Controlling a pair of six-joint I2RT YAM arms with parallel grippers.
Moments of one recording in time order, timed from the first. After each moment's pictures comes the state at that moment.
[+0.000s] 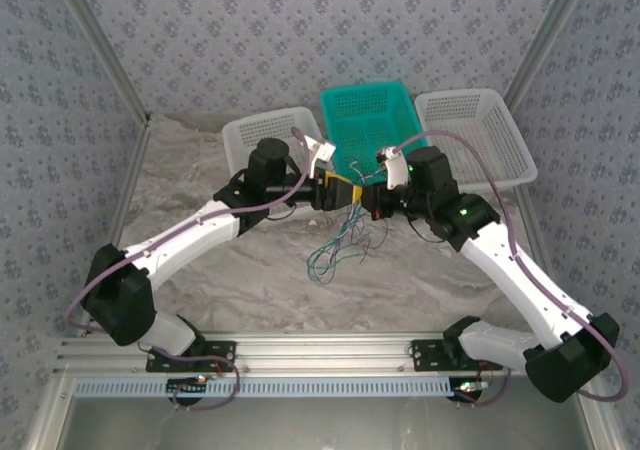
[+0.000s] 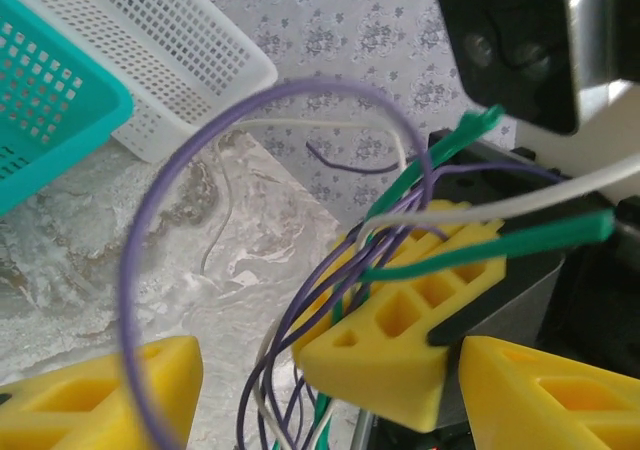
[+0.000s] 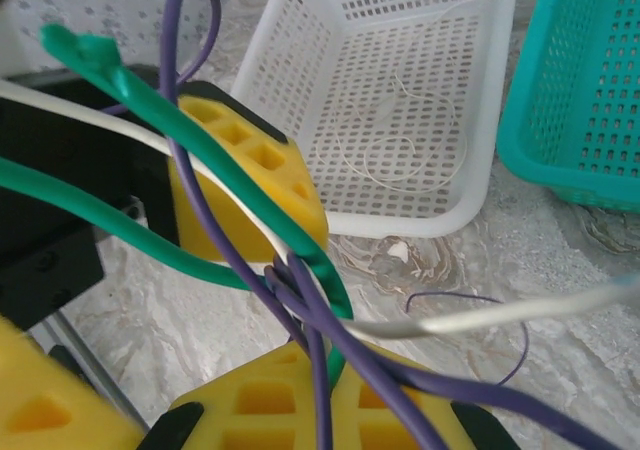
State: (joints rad) left arm -0.71 1.46 1.14 0.05 0.67 -0.54; right arm 0.54 1.13 1.12 -0.59 -0.30 0.31
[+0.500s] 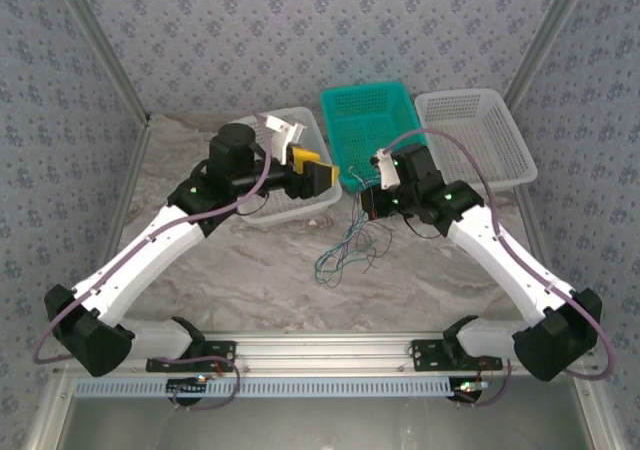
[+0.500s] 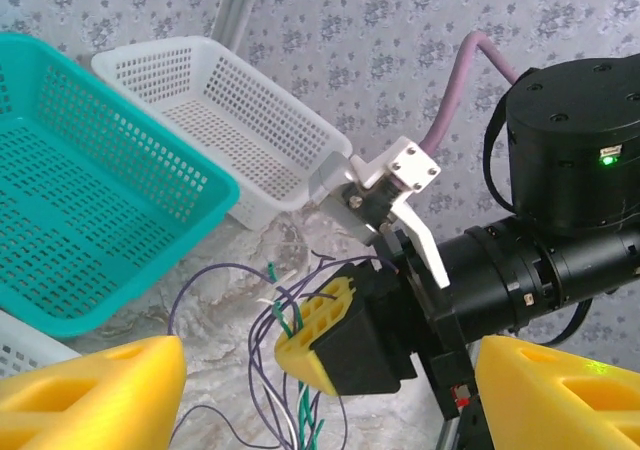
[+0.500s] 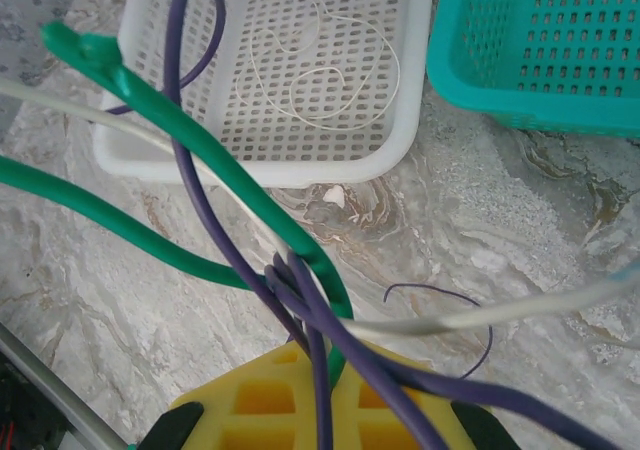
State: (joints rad) left arm -0.68 1.29 1.30 -0.28 0.46 -0.38; right arm 0.54 1.26 1.20 -0.73 -0.22 0.30
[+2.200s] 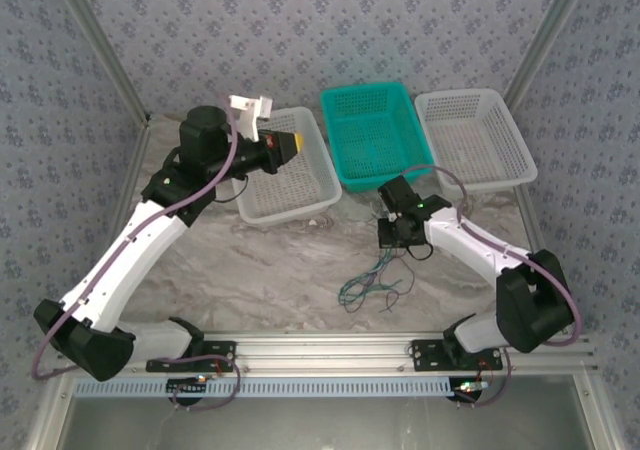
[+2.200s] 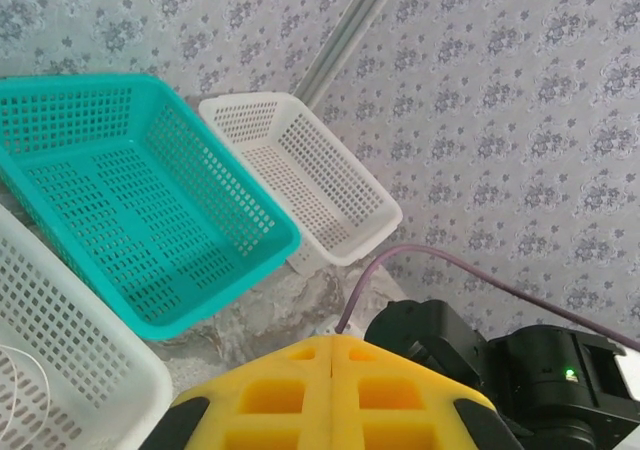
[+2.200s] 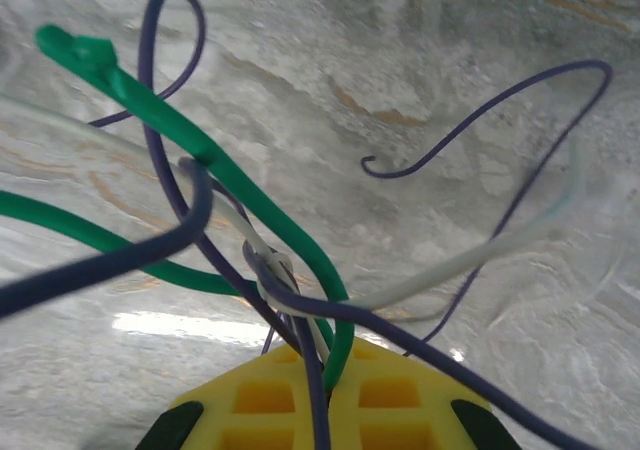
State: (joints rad) left arm -0.55 1.26 1.40 -0.37 0.42 -0.51; right arm 0.51 1.40 0.93 -0.74 0.05 0.43
